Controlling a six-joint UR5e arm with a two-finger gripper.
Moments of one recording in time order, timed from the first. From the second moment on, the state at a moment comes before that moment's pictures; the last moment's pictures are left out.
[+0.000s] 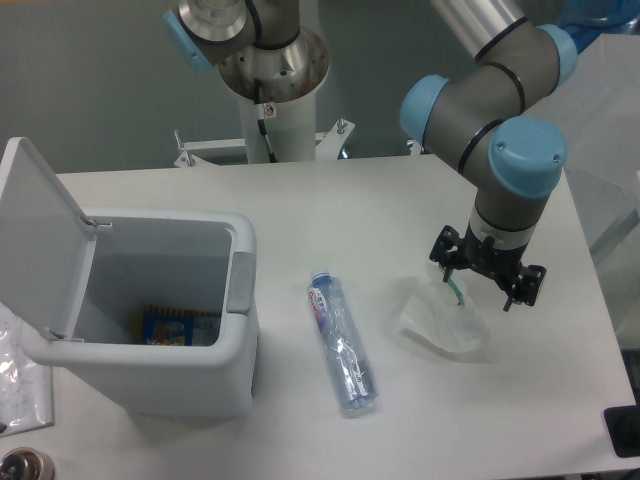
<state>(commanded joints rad) 2.68 -2.02 -1.47 -1.12 1.55 1.24</state>
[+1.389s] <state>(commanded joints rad) 2.68 -2.05 -1.61 -0.91 1.61 1.17</state>
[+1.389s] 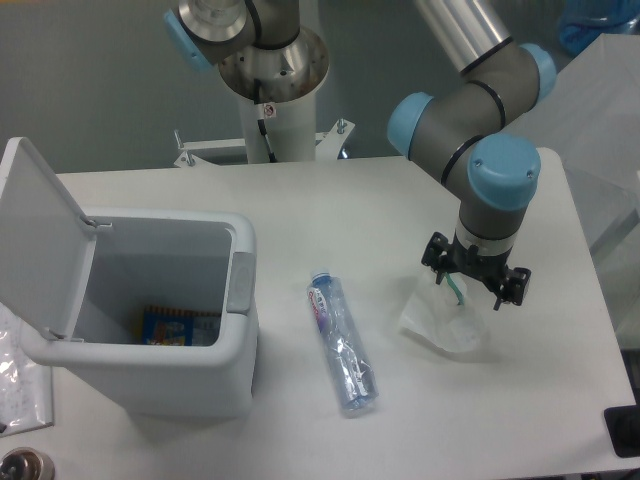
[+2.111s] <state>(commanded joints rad) 2.66 -2.09 -1.64 -0.87 1.65 1.16</state>
